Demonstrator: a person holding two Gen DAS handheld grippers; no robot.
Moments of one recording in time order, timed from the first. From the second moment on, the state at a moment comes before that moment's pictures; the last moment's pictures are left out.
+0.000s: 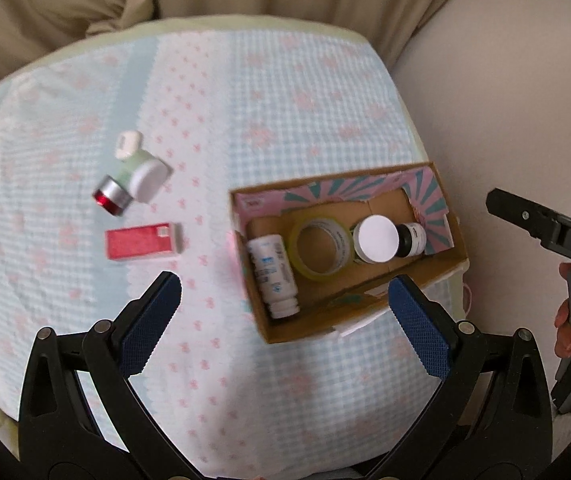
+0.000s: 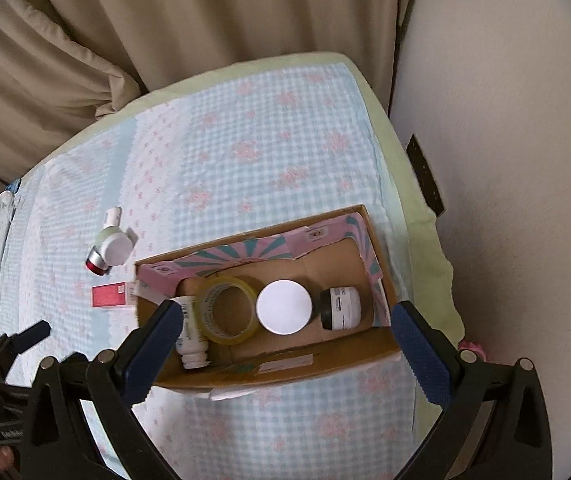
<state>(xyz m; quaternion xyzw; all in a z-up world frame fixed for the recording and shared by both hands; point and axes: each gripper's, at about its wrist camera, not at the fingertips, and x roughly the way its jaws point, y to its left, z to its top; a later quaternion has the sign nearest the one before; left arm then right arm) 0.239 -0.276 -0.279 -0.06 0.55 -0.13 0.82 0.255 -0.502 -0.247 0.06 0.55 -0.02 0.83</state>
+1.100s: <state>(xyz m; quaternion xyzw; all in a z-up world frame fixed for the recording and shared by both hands) 0.279 -0.002 -0.267 -0.01 0.52 -0.20 0.83 0.257 -0.231 -0.223 0.13 0.55 -0.03 0.82</state>
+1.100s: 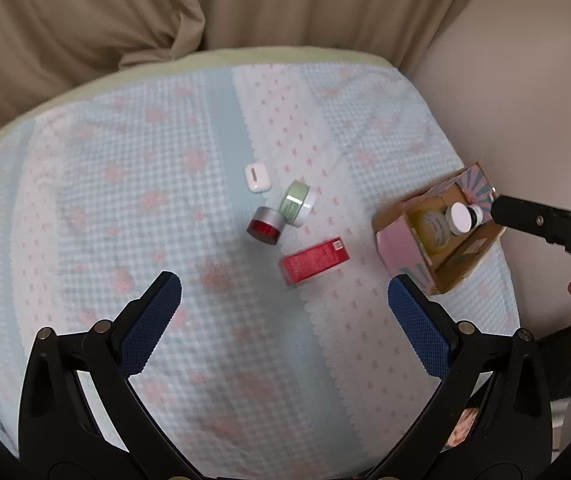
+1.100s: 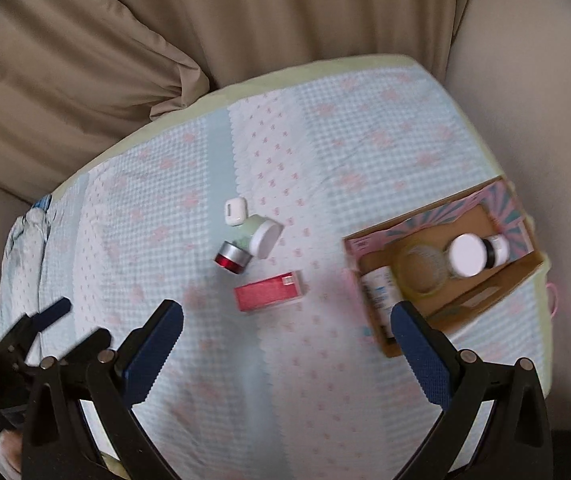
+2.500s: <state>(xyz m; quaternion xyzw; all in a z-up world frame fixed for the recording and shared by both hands) 0.428 -0.094 -0.527 0.05 0.61 -0.27 0.74 0.457 -0.205 -0.517 0.33 0.70 -0.10 0.62</state>
